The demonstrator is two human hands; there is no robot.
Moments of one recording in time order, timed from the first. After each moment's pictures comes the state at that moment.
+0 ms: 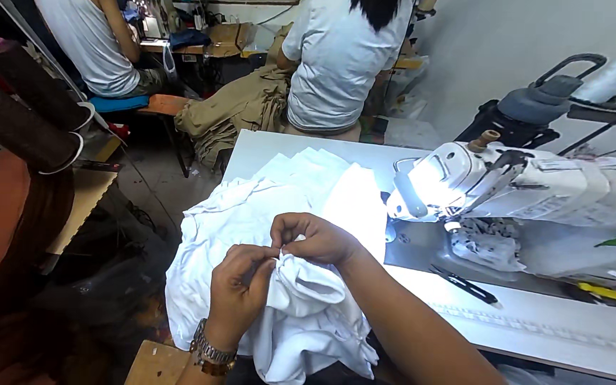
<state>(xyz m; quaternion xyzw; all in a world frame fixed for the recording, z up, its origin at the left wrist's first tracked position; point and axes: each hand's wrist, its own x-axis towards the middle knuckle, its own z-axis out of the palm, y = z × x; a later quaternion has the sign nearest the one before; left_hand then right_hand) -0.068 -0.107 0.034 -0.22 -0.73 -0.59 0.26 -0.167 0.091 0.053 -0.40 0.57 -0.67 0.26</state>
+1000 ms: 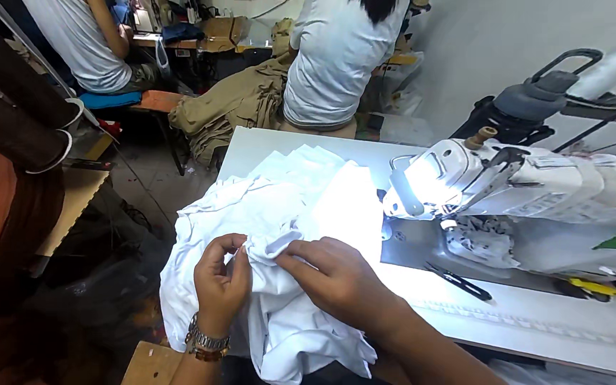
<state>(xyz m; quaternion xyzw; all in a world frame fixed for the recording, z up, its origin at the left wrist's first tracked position) -0.076 -0.108 0.027 -0.13 -0.70 -0.64 0.30 -0.082 0.091 0.078 -0.45 0.82 -0.17 -0.32</state>
